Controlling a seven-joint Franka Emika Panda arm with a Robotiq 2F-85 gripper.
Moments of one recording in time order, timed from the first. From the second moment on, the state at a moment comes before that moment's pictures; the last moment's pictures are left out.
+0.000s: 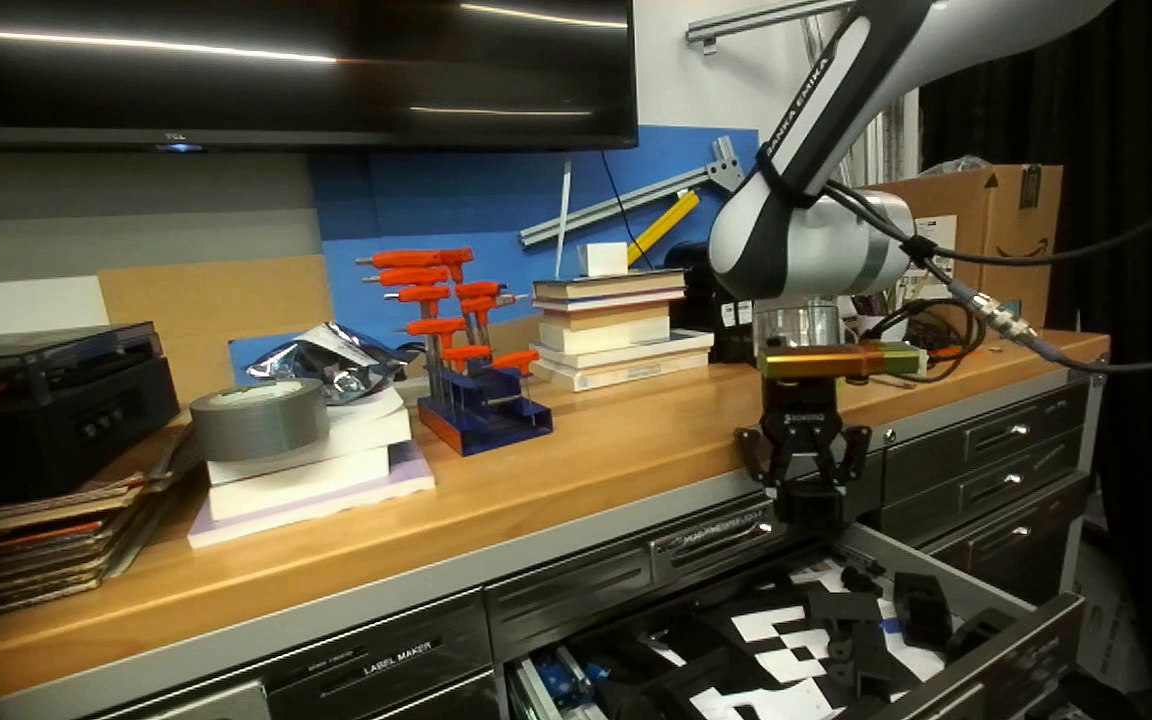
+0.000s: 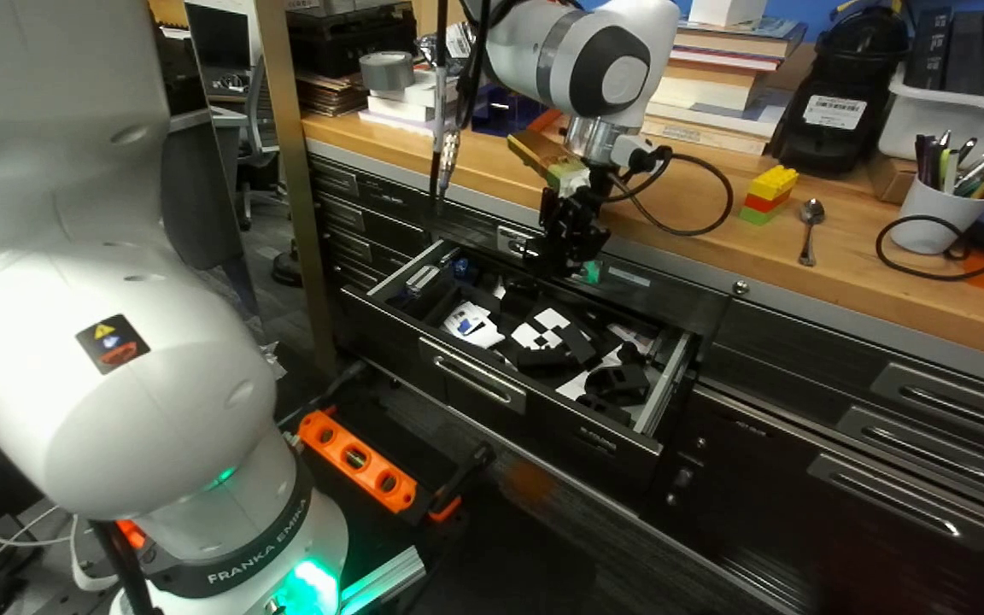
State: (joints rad) arm -0.04 0.22 -0.06 -2.21 0.12 2.21 0.28
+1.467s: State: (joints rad) arm -0.03 0.26 0.00 -2.33 0.10 2.48 -0.02
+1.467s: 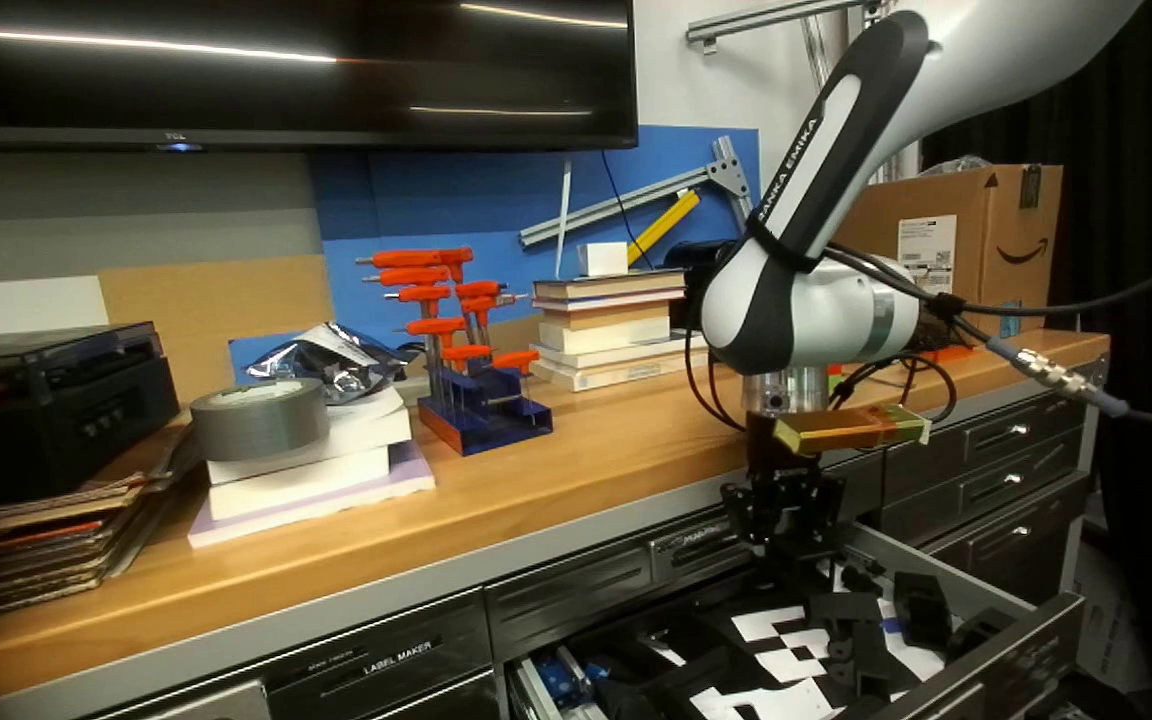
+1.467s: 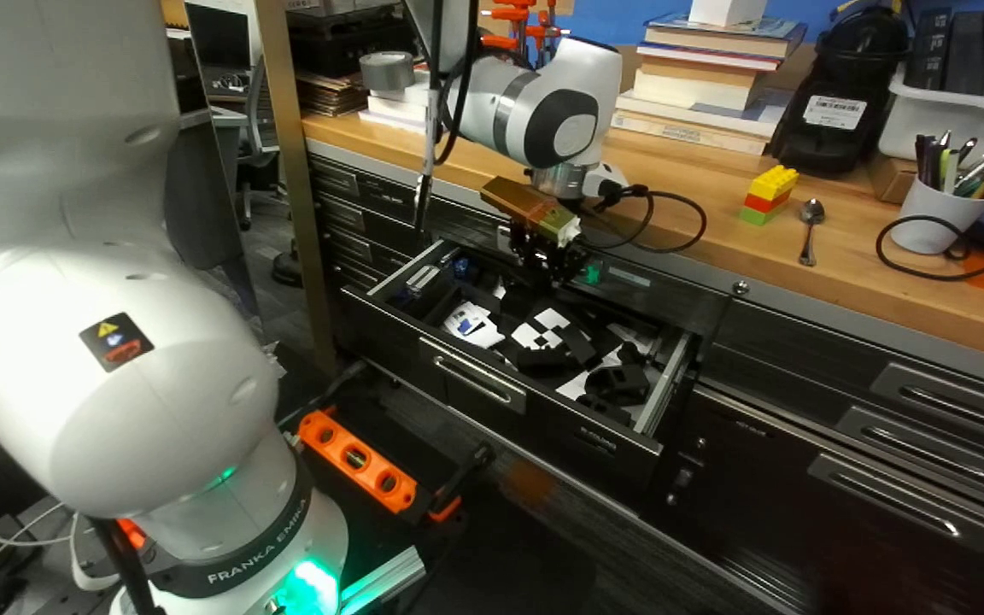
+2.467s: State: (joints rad) arm -0.06 0.36 0.04 -2.28 0.11 2.52 -0.20
